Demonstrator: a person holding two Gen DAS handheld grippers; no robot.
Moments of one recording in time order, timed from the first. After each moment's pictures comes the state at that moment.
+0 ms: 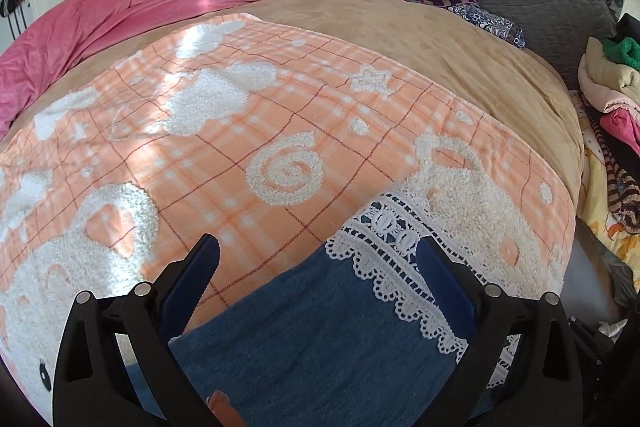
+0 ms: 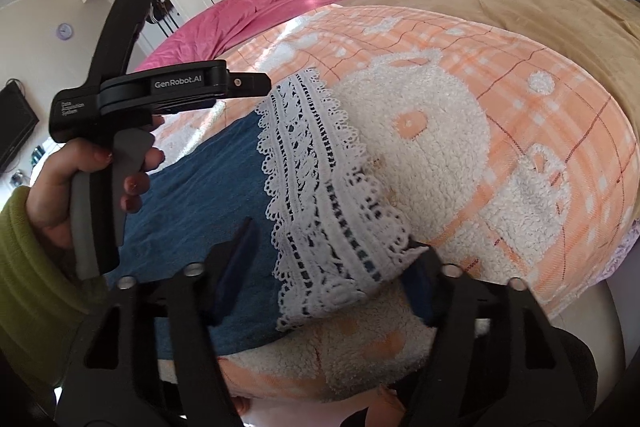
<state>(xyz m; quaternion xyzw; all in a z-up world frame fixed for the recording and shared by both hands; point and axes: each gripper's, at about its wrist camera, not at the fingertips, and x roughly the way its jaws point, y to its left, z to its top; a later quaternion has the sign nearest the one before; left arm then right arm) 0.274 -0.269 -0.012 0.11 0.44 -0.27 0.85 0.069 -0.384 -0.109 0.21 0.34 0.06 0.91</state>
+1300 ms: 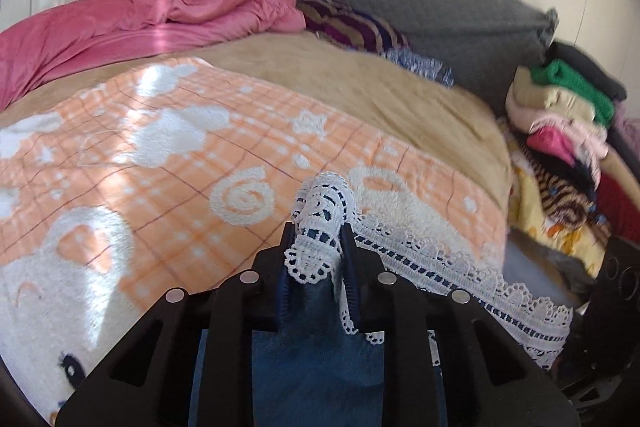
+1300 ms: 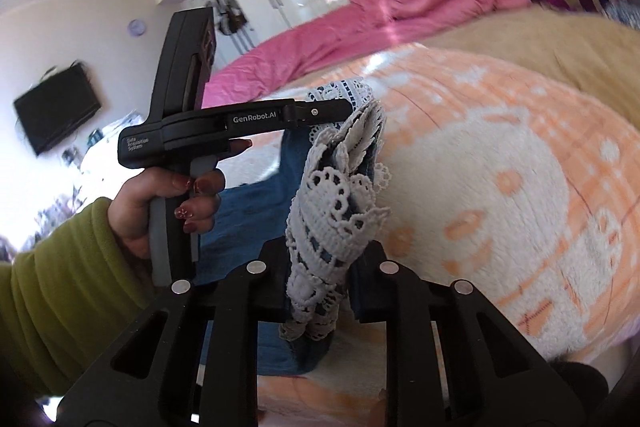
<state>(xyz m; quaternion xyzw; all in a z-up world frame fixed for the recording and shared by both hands) 0.248 -0.219 0.009 0.02 0.35 -0.40 0.85 0.061 -0.342 -0.074 0.17 0.26 0.18 0.94</state>
